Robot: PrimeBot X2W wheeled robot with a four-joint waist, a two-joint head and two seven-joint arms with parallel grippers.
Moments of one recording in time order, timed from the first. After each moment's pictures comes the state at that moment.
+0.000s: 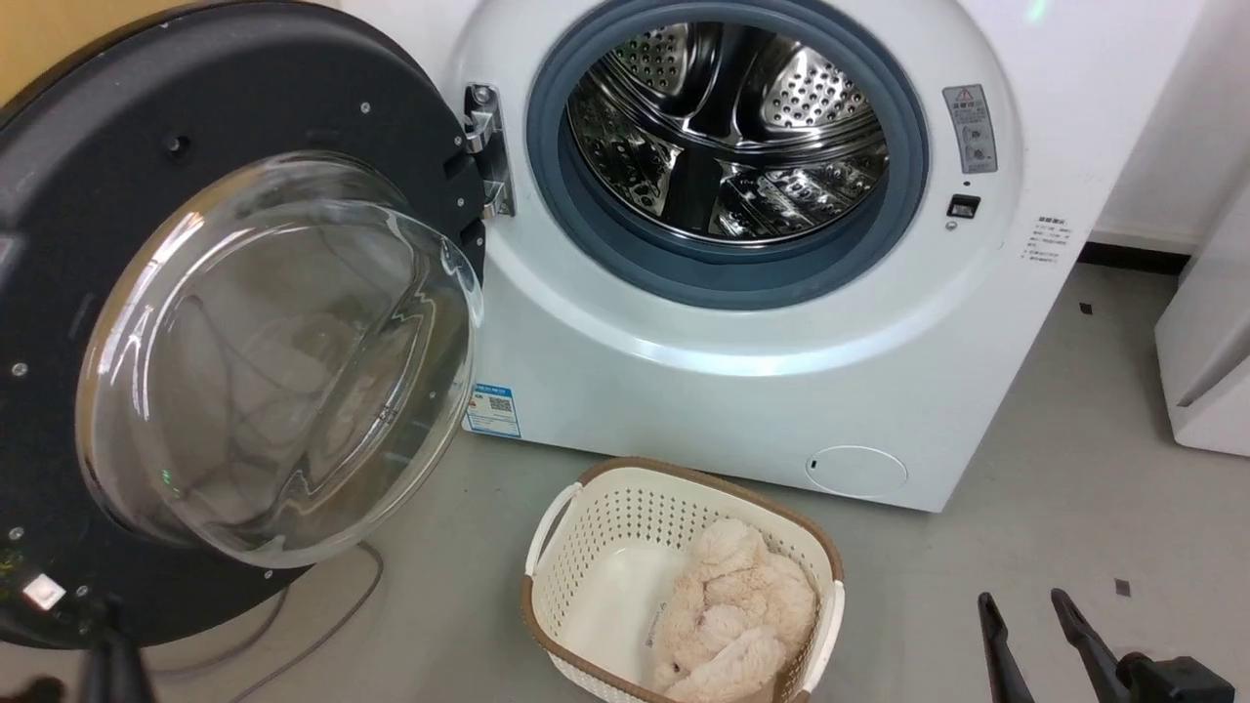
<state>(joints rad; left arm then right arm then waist) 0.14 0.30 0.13 0.13 -0.41 0.19 -0.26 0.18 -0.05 -0.06 0.06 0.13 0.13 -0.12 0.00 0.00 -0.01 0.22</state>
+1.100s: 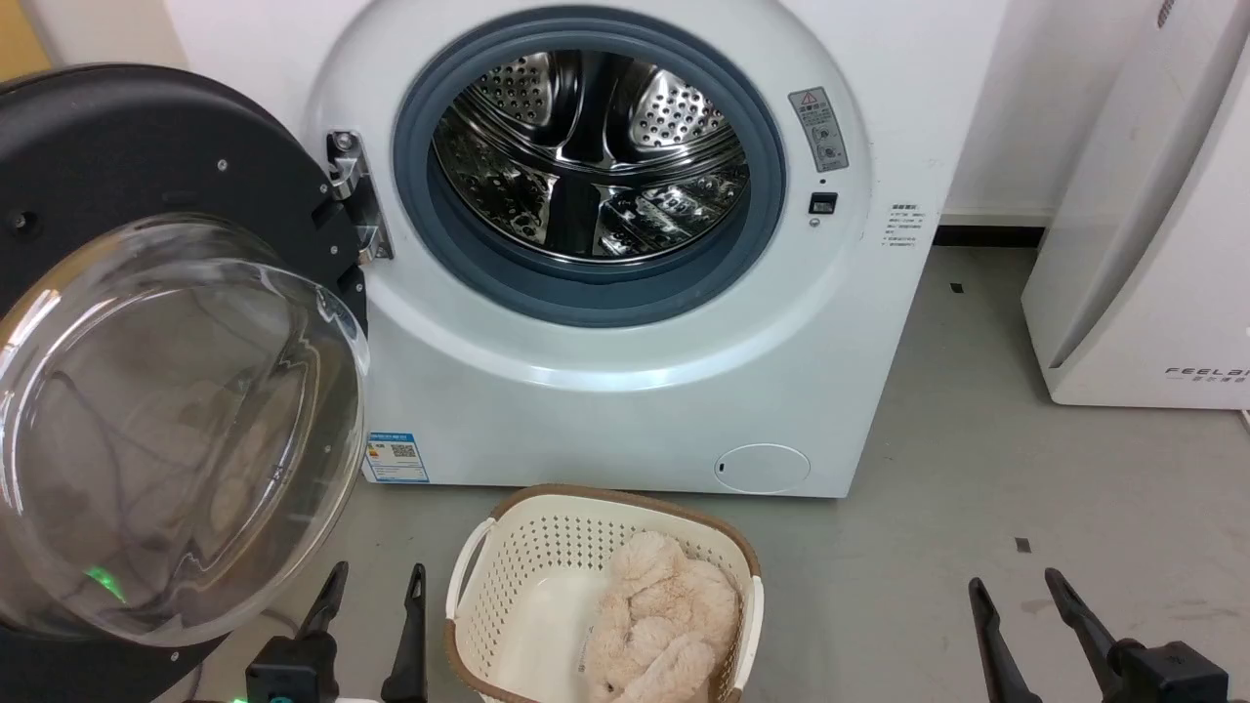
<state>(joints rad) 0.10 0.23 -0.20 0.08 -0.24 0.14 -0.17 0.20 -0.05 -0.05 -0.05 0.07 0.13 -0.07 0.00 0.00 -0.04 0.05</state>
